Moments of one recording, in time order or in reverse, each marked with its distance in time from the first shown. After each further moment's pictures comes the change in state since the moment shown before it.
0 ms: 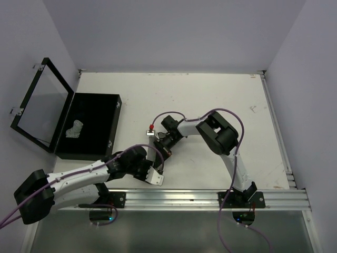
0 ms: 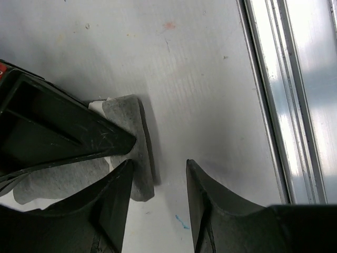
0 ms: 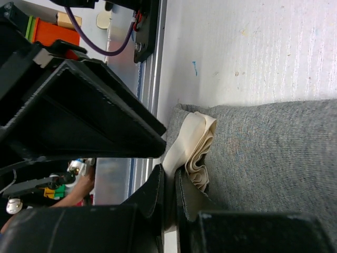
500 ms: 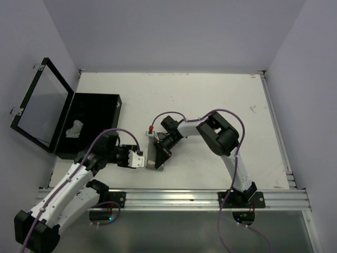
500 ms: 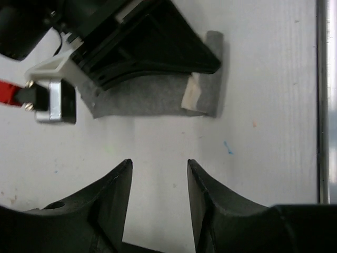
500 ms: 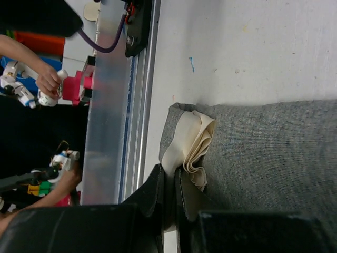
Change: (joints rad) left arm 0.545 -0.213 0.175 -0.358 0.271 0.206; right arm 0.009 -0.025 -0.019 0.003 0.037 -0.060
